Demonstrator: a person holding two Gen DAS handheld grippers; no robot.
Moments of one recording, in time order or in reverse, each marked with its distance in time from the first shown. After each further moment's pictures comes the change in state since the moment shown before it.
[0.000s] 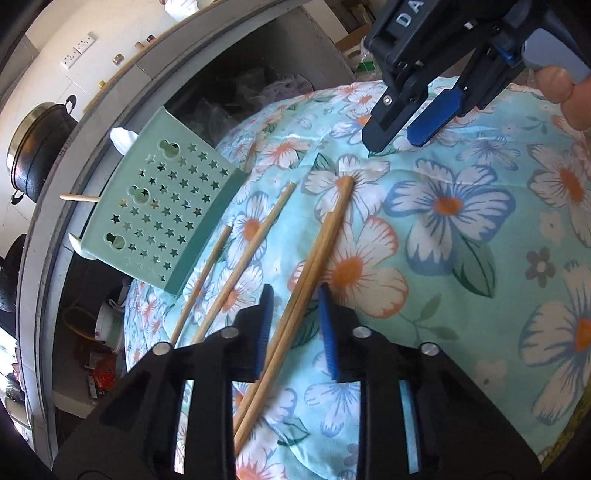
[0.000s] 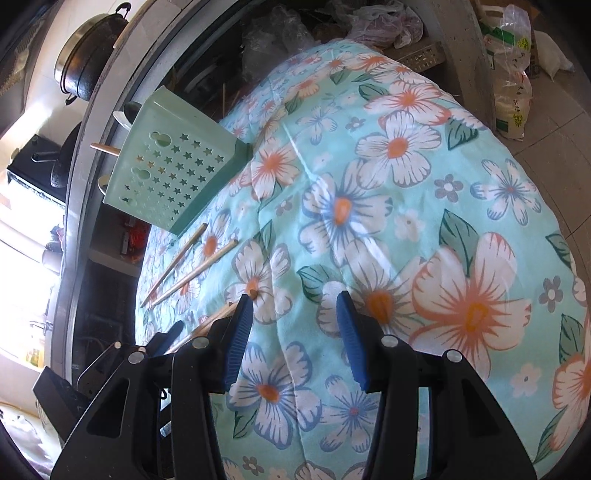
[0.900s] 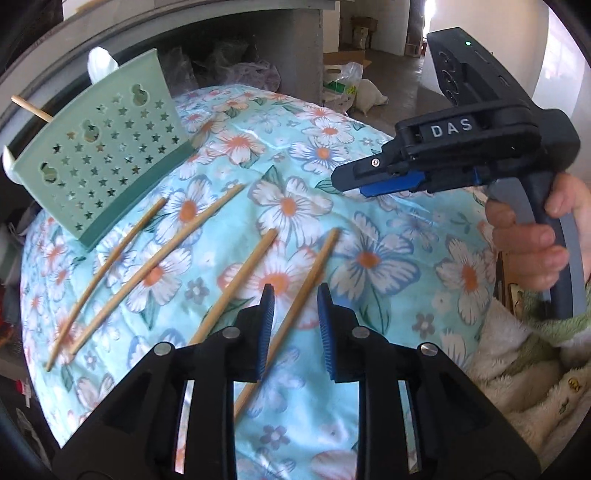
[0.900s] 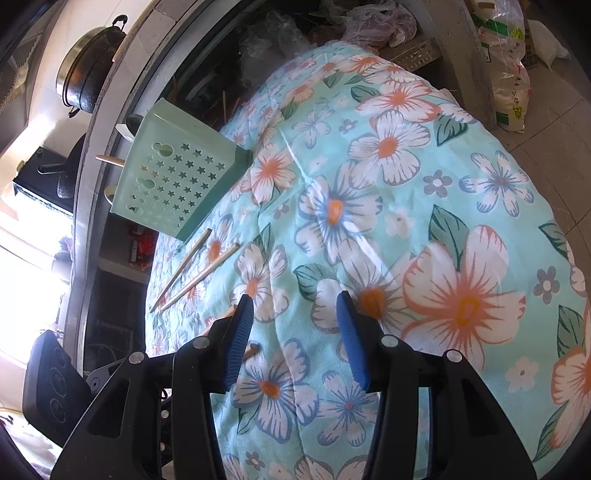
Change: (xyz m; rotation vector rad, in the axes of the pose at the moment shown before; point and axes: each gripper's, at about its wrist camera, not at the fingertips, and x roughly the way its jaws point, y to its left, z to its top) left arm -0.009 0.038 0.013 -0.339 0.045 -0.479; right arm -0.006 -0.006 -0.001 0.034 -0.010 0.037
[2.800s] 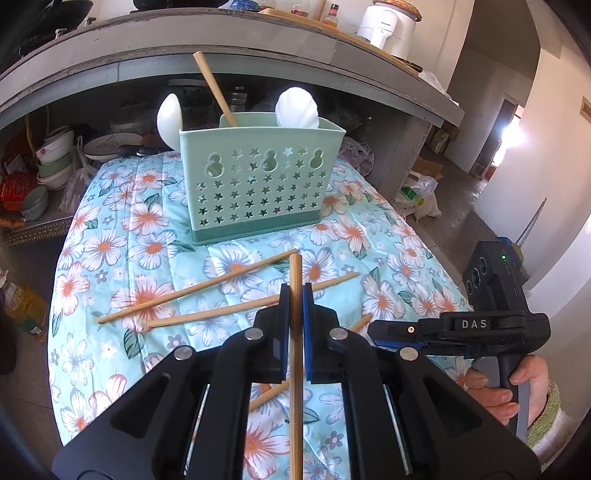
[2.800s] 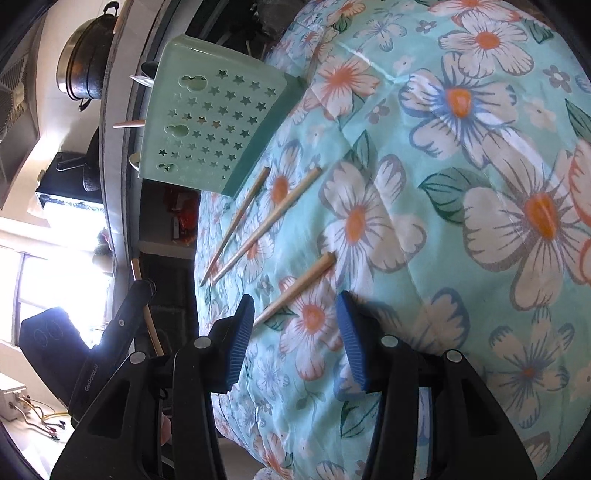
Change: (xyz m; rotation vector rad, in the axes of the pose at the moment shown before) left arm -0.082 0.104 -0.013 -0.464 -0.263 0.058; right arm 0.059 0.046 -0.023 0.109 0.176 0.192
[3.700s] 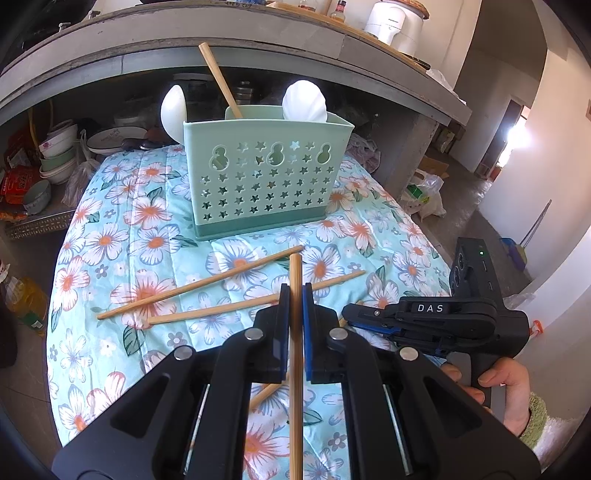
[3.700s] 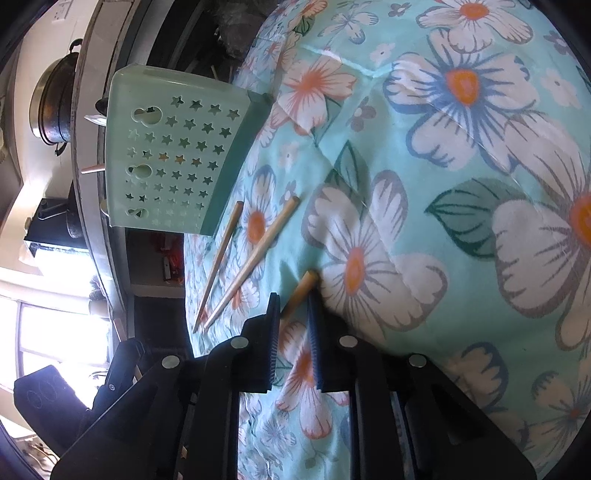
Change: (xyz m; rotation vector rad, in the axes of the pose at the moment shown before) left arm 0.007 0.001 0.000 -0.012 0.018 0.017; right arm 0.024 -0.014 0.015 0.133 -0.096 -0.018
